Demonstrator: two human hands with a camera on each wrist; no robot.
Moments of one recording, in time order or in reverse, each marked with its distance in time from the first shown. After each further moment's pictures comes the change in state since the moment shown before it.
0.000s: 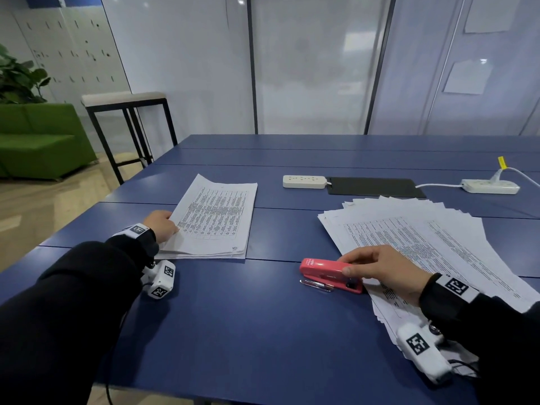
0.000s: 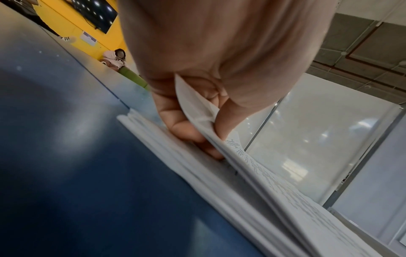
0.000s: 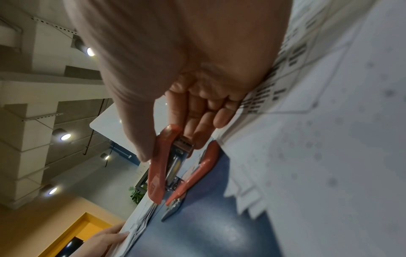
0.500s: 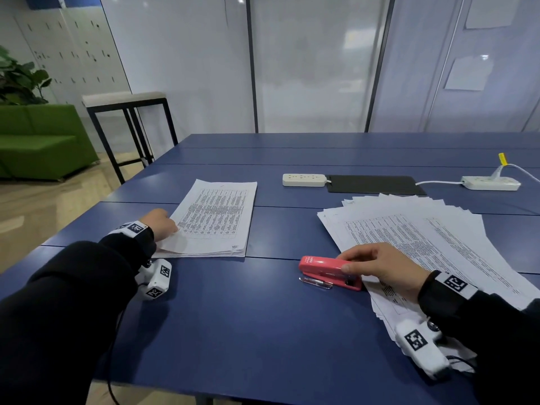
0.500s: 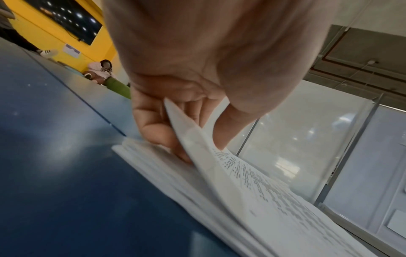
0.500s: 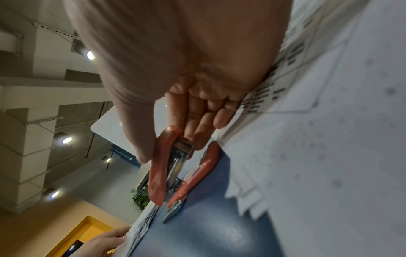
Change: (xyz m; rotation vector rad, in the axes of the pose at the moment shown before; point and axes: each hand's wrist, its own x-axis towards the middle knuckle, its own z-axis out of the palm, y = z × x) left_hand 0.001 0.000 -0.010 0.109 -0.037 -0.090; right_hand 0.000 0.003 -0.001 0.005 -0.012 -0.025
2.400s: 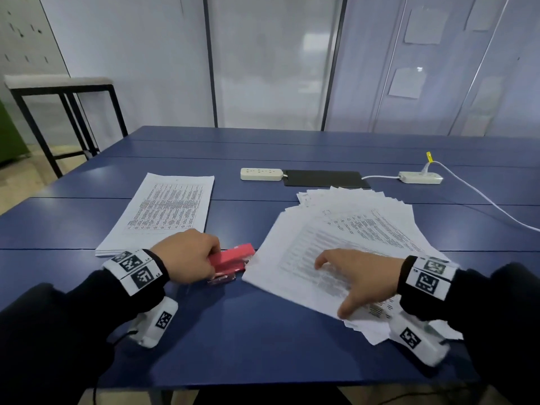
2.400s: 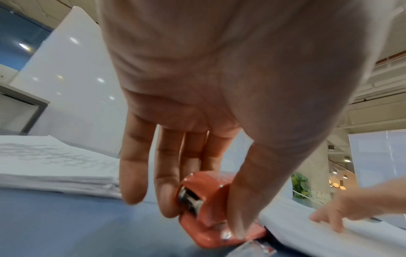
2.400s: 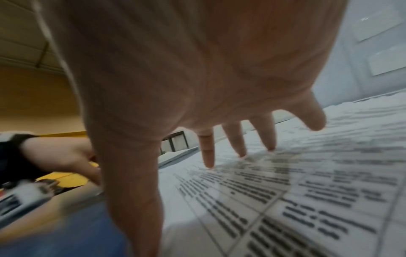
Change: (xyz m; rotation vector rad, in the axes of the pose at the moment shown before) left_hand -0.193 0.118 0.040 0.483 -0.223 0.726; right_hand -0.066 -0.038 -0.016 -1.178 -0.290 0.171
